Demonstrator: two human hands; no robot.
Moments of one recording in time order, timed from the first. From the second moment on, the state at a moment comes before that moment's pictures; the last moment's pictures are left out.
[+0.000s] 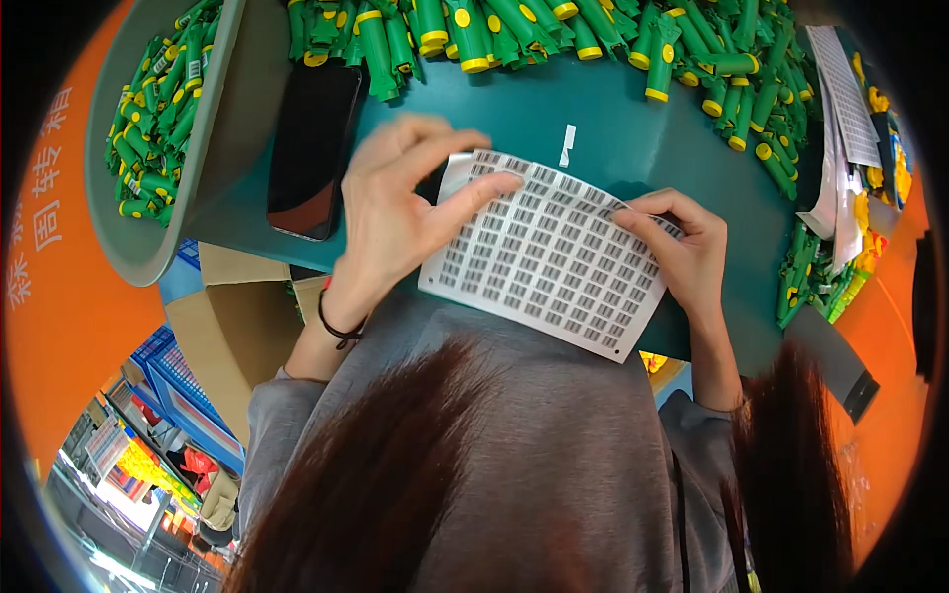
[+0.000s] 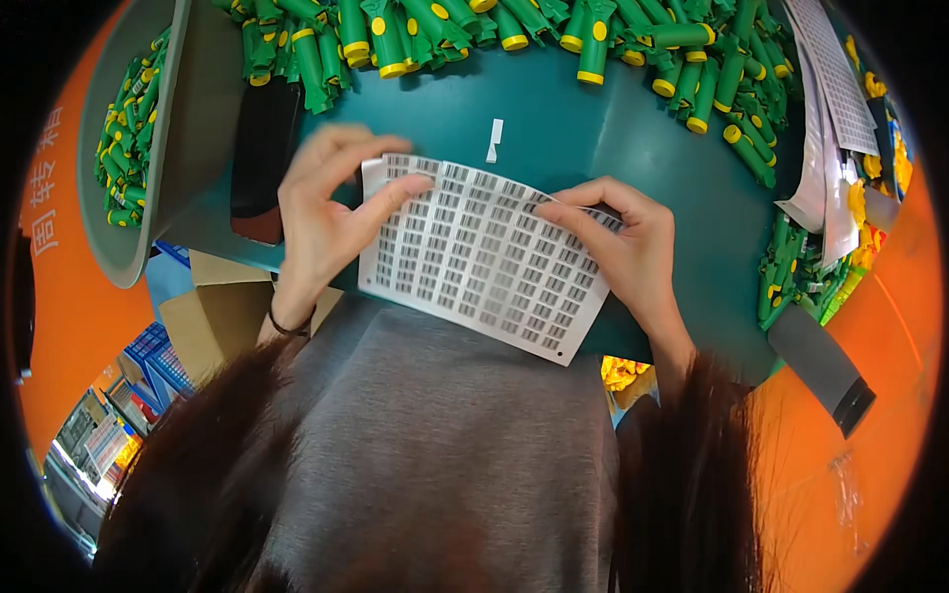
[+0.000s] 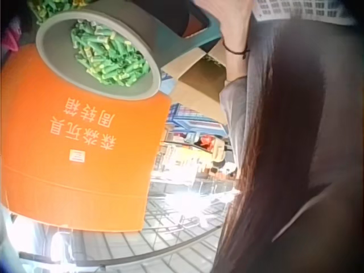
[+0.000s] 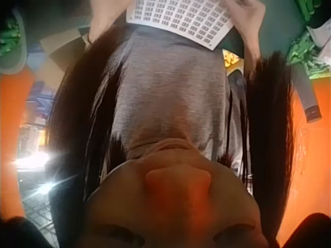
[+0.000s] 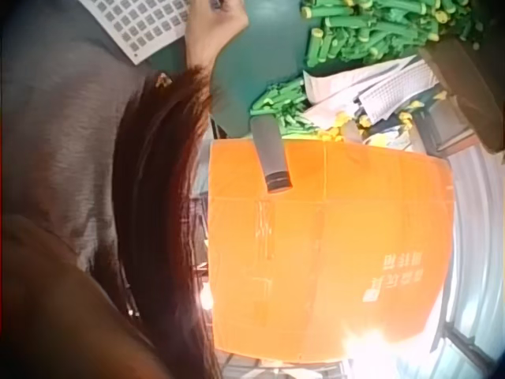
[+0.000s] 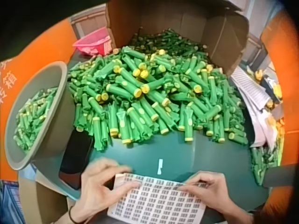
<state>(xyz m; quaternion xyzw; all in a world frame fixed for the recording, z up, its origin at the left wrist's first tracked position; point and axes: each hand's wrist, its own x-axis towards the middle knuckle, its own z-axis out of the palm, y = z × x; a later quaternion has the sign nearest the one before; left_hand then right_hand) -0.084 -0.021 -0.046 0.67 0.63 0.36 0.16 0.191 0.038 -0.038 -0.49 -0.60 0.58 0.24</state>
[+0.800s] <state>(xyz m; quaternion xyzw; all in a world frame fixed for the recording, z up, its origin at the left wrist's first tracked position) -0.078 0.016 -0.033 0.78 0.57 0.25 0.08 0.216 0.037 -0.055 -0.49 -0.48 0.63 0.35</state>
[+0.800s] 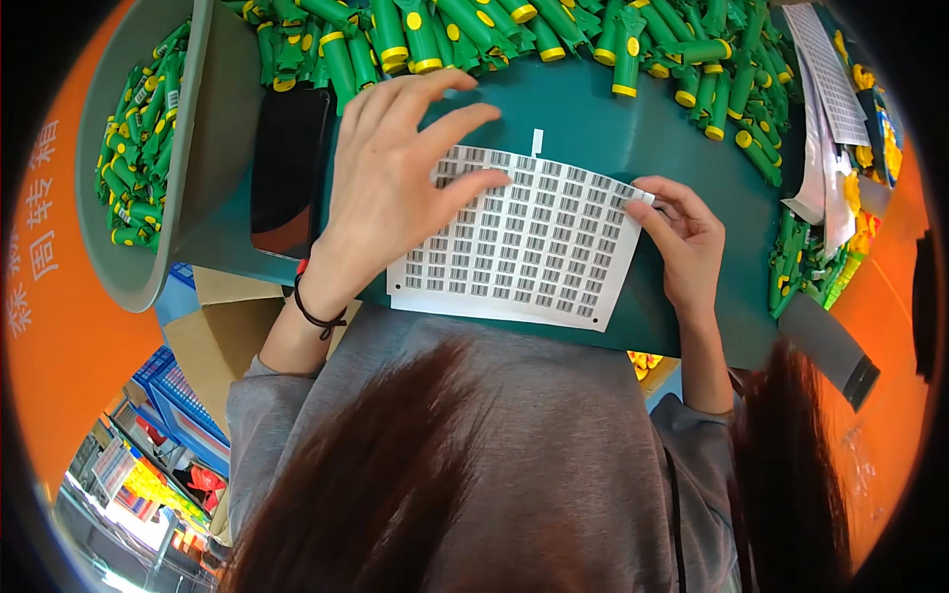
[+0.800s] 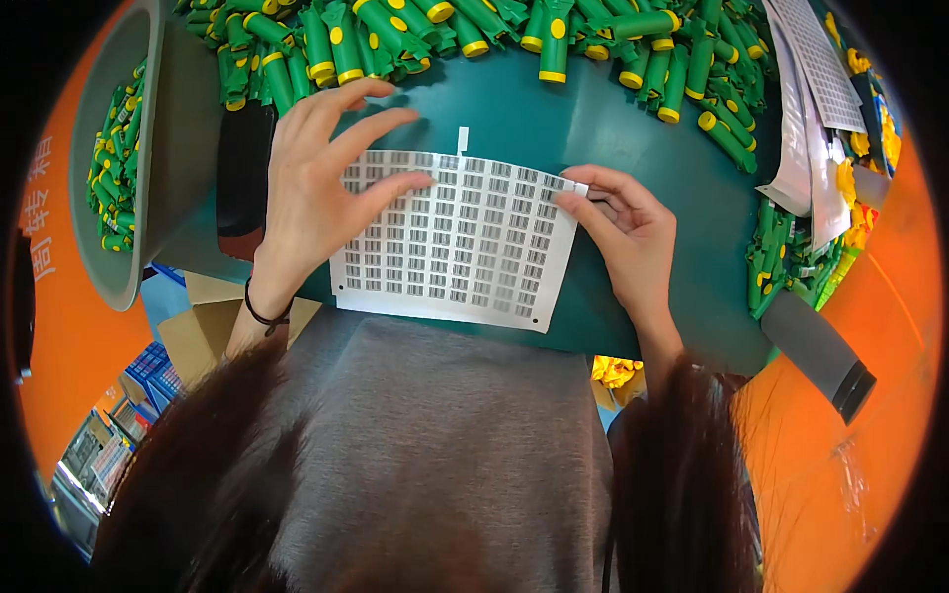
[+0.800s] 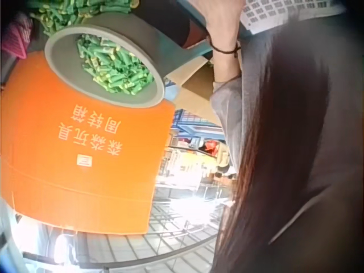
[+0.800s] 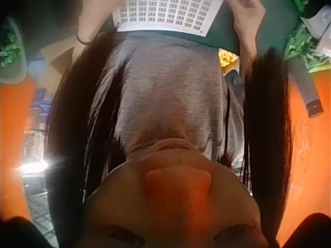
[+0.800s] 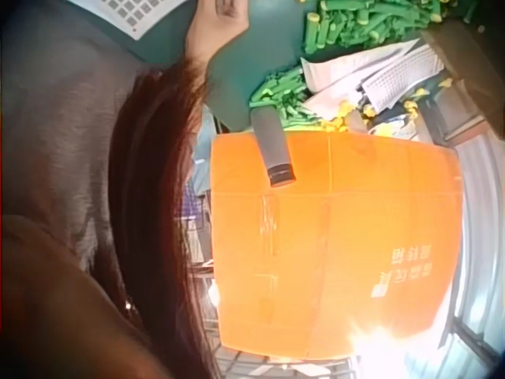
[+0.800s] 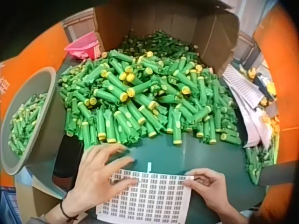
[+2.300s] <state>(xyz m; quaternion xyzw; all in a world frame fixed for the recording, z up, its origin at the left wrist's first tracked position) -0.024 0.037 -0.006 0.64 0.45 0.49 0.38 0.204 0.068 -0.028 -0.39 -0.67 0.54 0.31</state>
